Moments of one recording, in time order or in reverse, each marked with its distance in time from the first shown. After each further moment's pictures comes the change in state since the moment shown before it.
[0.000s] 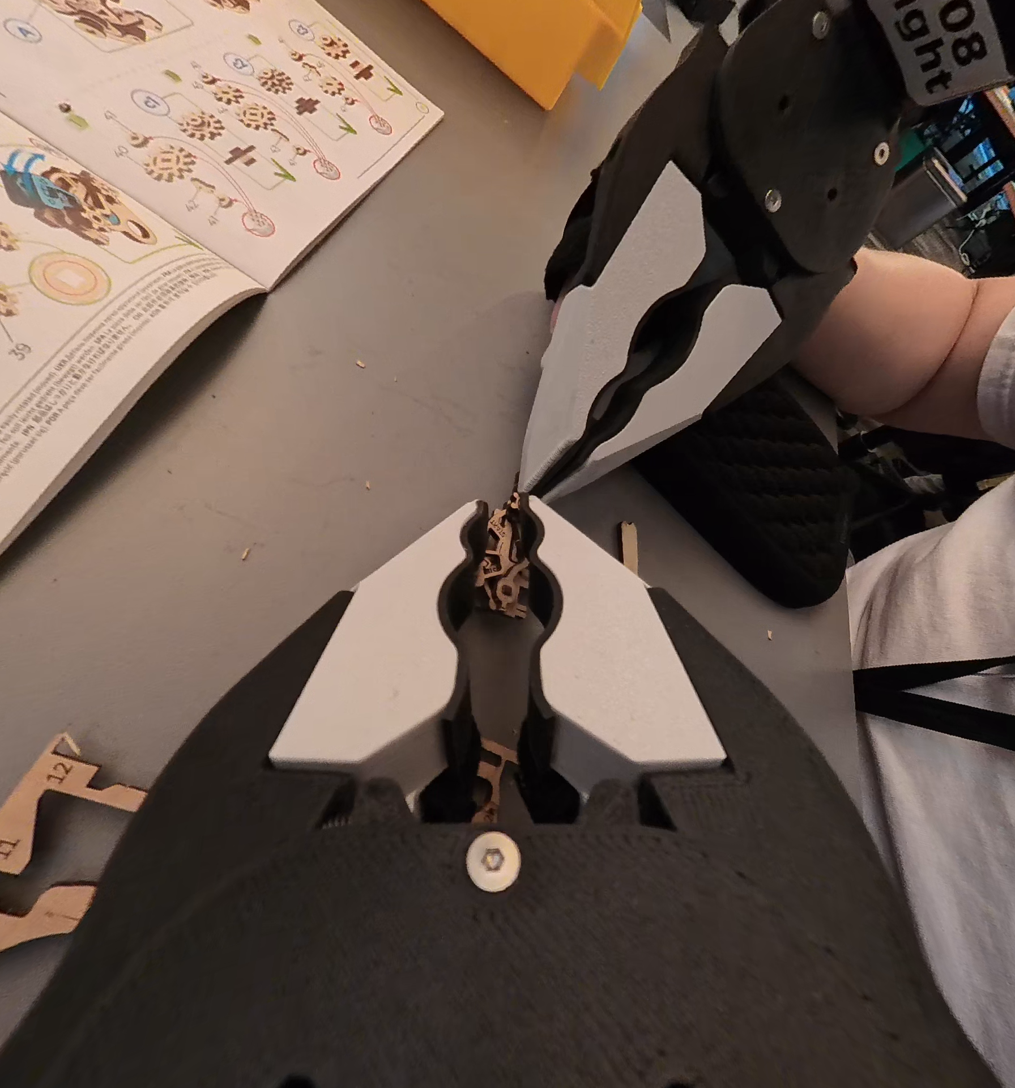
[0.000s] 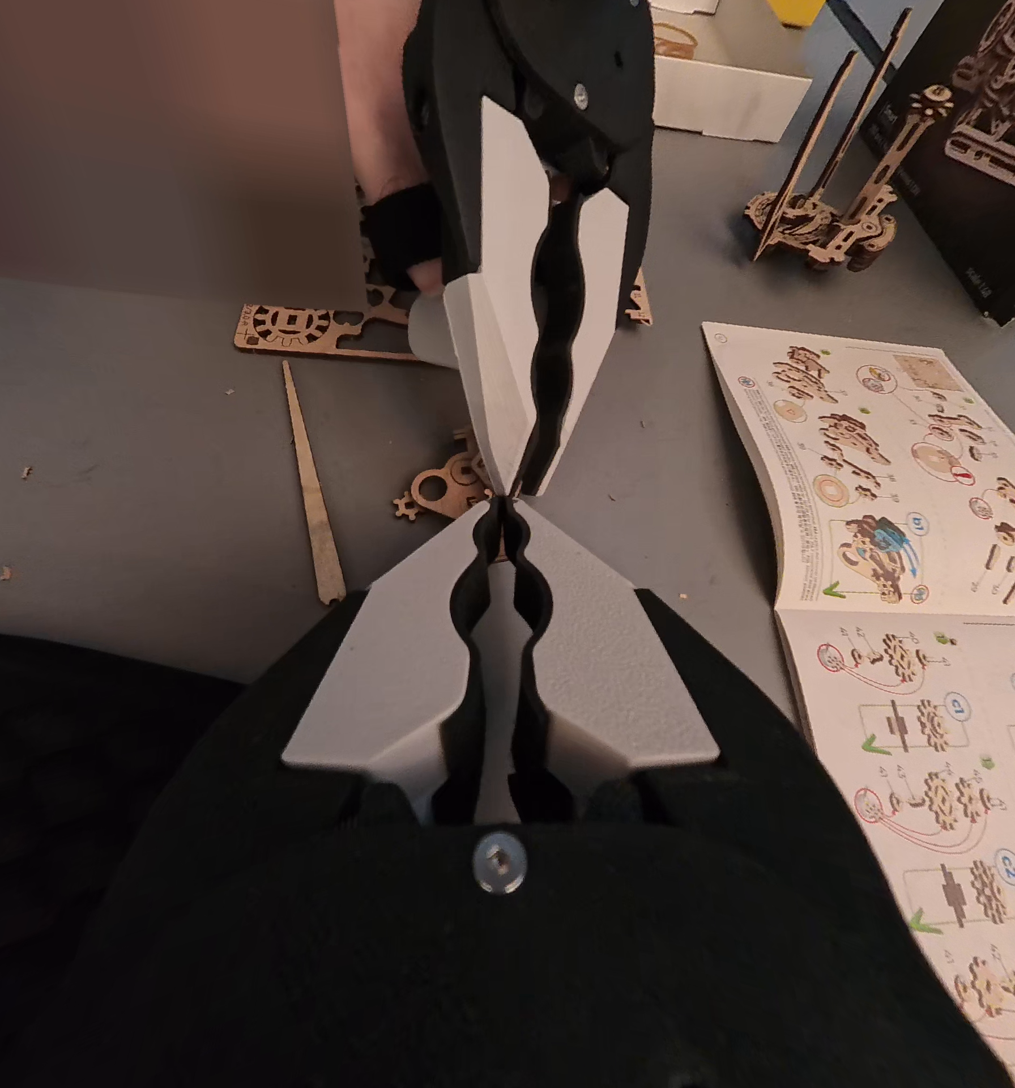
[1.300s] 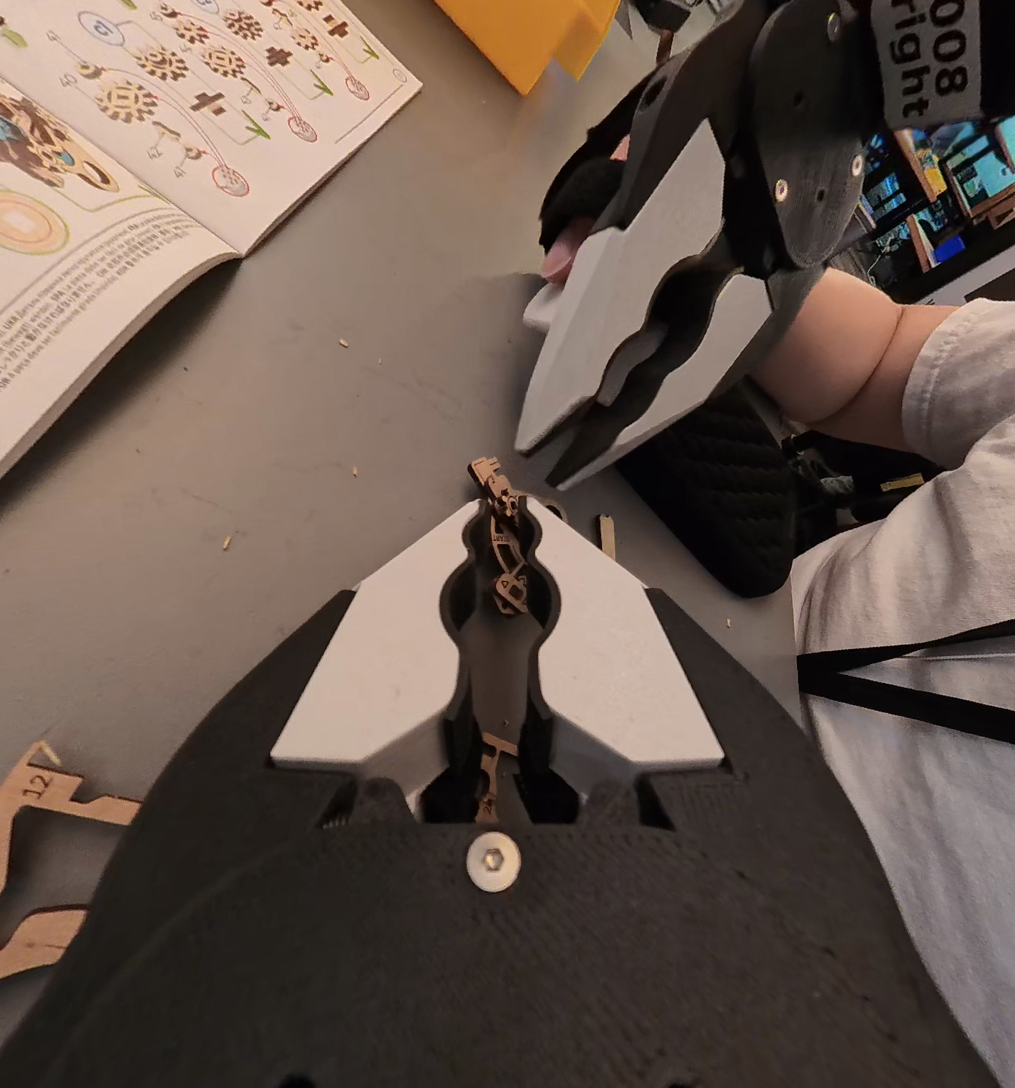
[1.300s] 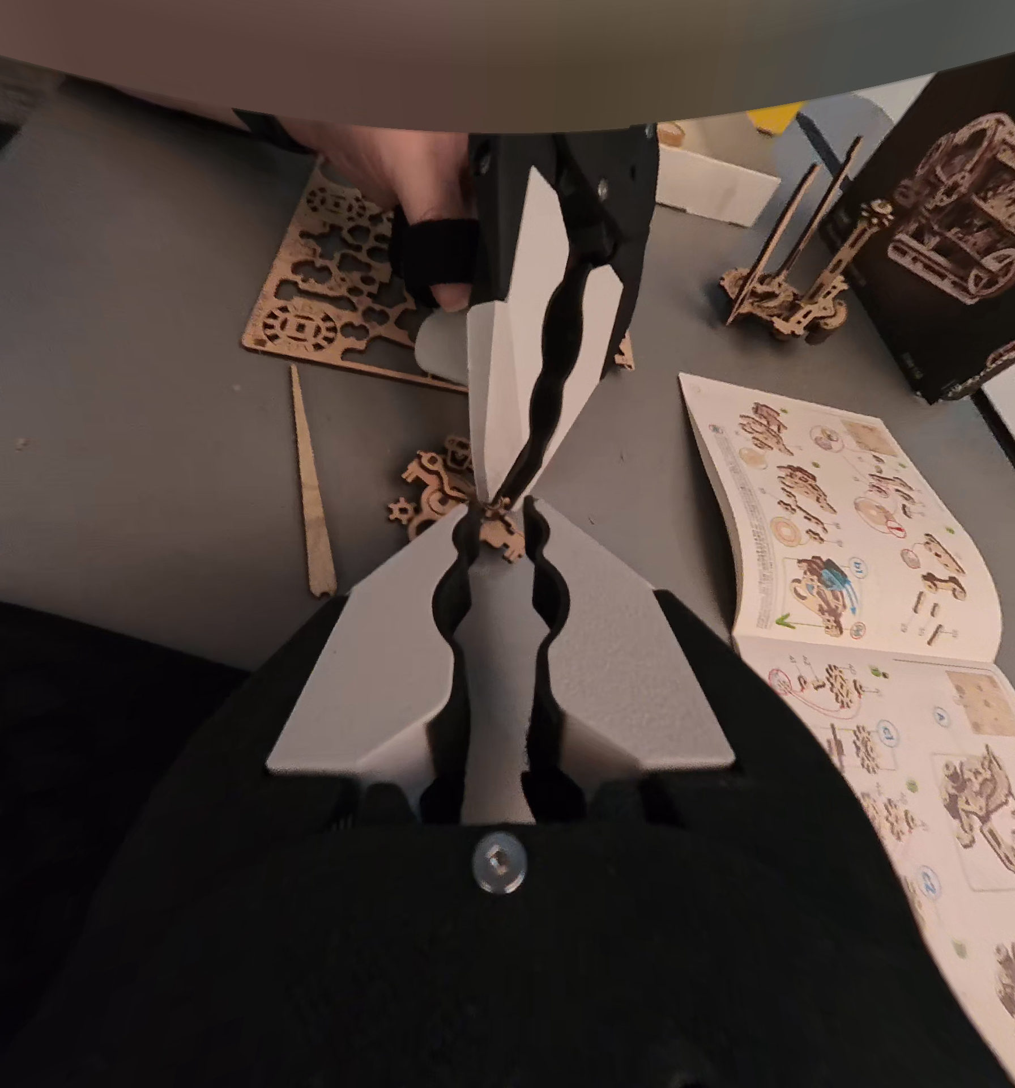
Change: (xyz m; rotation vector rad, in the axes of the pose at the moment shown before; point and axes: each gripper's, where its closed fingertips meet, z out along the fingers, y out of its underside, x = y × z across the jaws) left arm 0.002 0.003 0.000 -0.018 0.096 -0.074; right arm 0.002 -0.009 -0.008 0.067 0.016 -0.106
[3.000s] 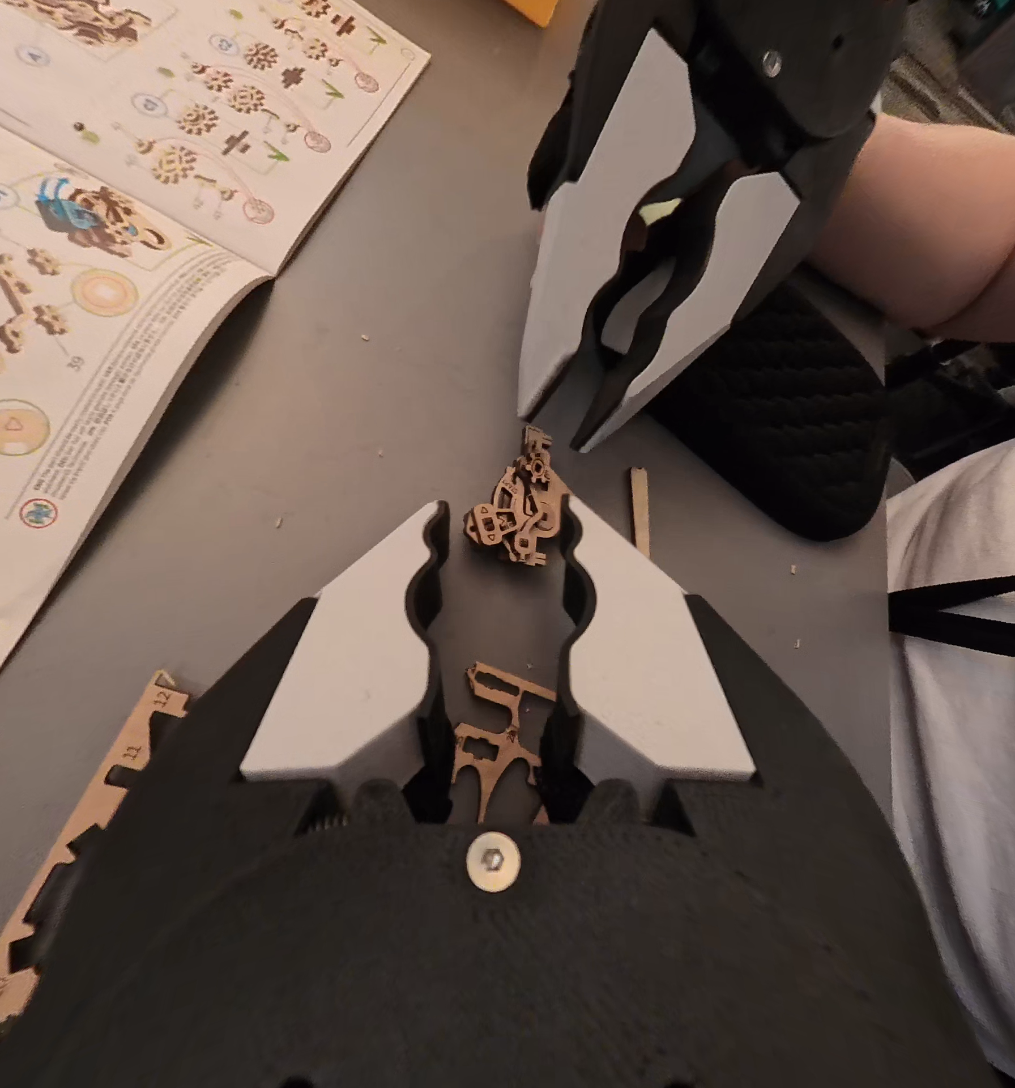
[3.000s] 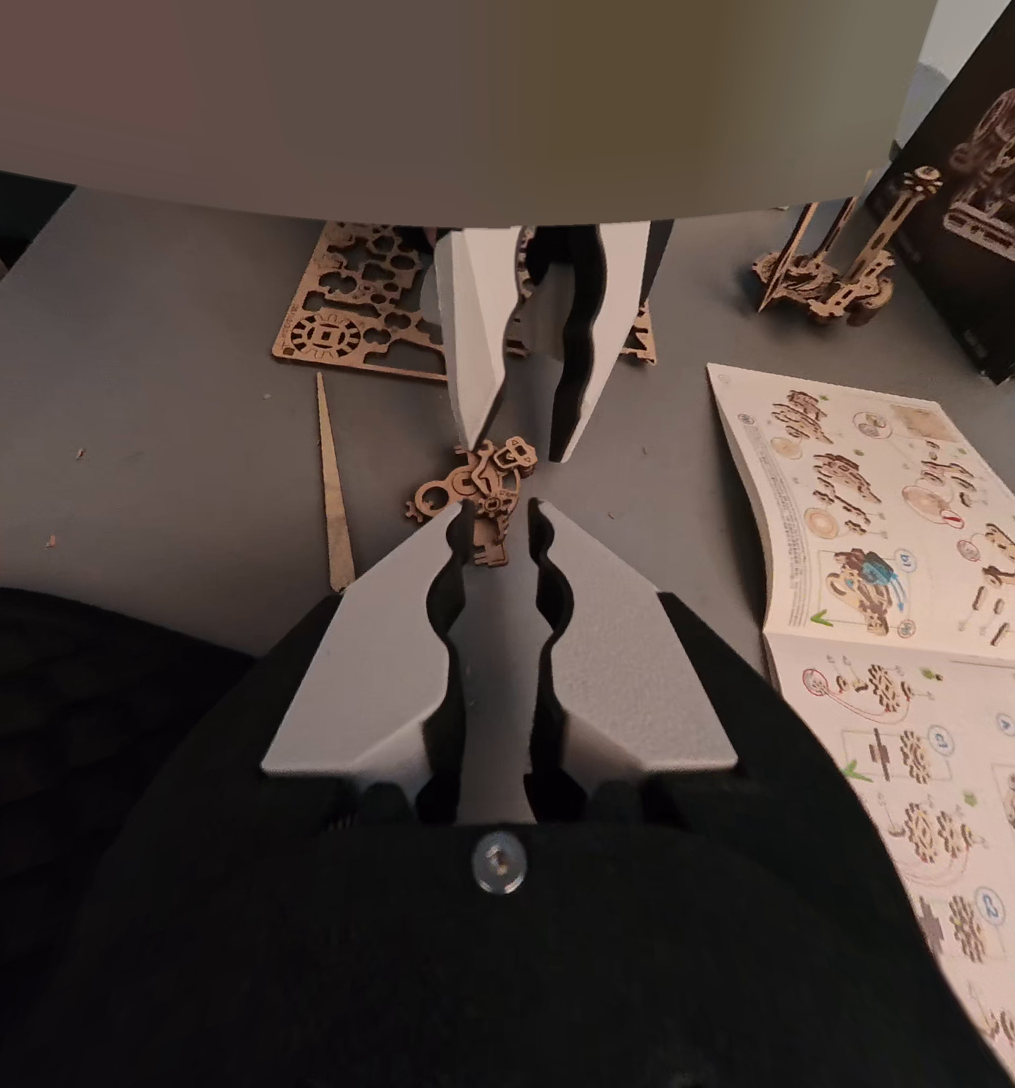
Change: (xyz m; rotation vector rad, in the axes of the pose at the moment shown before) left arm -0.001 0.004 -0.017 -0.086 -0.157 0.184; right arm -0.004 0.002 -0.001 0.008 -0.070 0.062
